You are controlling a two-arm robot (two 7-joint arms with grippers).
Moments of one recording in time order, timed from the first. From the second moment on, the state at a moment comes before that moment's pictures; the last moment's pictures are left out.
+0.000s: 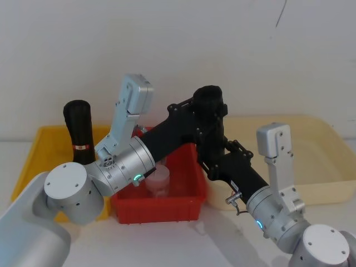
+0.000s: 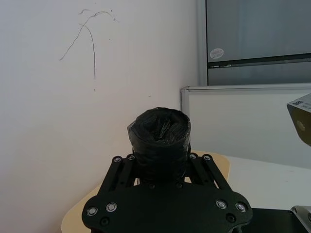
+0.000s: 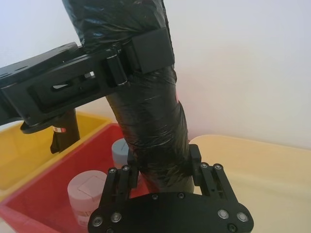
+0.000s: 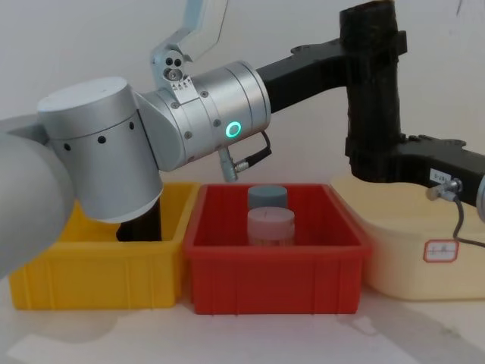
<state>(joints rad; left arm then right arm) -0.64 0.06 0.52 -1.18 -0.45 -0.19 -0.65 0.20 0.18 -0.26 -1.58 0.18 0.05 0.19</state>
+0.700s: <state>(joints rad) -0.64 0.06 0.52 -1.18 -0.45 -0.19 -0.65 0.21 0.16 -0.24 -1.58 0.18 0.08 0.19</state>
